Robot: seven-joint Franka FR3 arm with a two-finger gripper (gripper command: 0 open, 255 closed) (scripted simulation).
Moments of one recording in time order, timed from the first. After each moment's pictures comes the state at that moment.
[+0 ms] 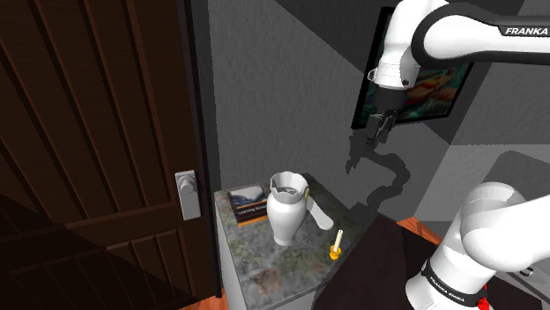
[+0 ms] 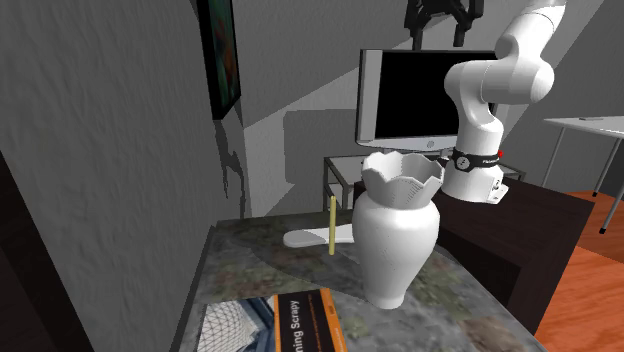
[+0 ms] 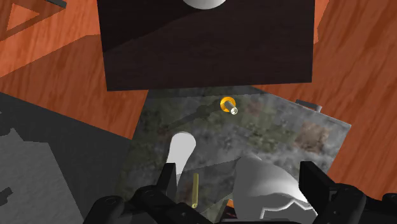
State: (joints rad) arm 0.01 -0.83 0.00 -2.44 0.02 1.57 0.02
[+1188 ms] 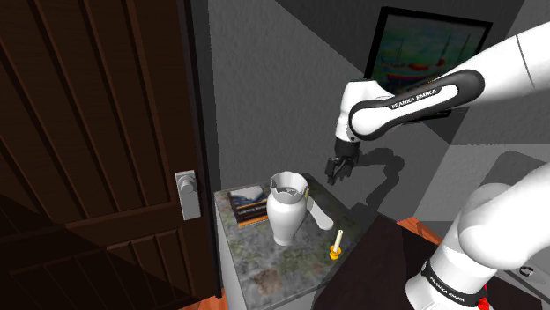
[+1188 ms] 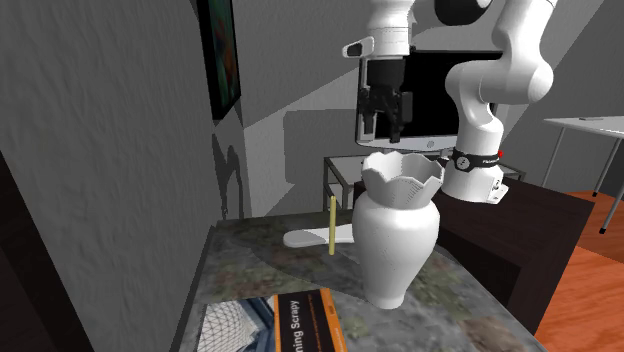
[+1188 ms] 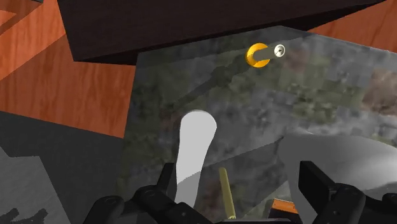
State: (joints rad) arm -0.06 -0.43 -0.04 -2.64 -0.01 2.19 0.07
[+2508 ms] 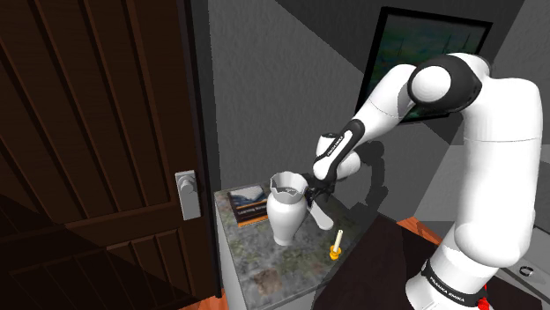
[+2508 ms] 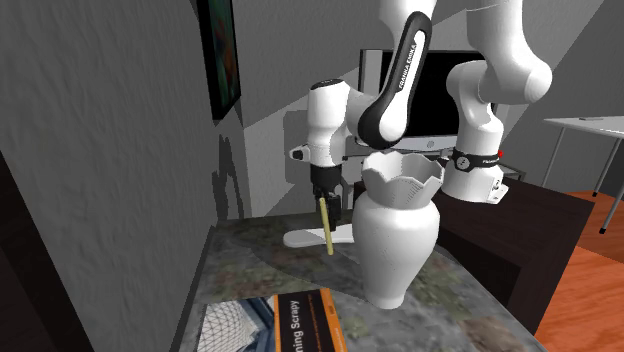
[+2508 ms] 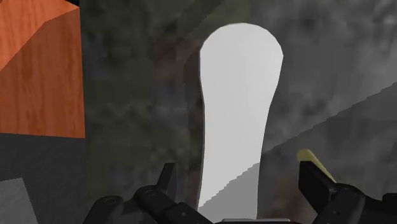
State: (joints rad) arm -0.13 0.37 -0.07 -2.41 0.07 2.78 0.05
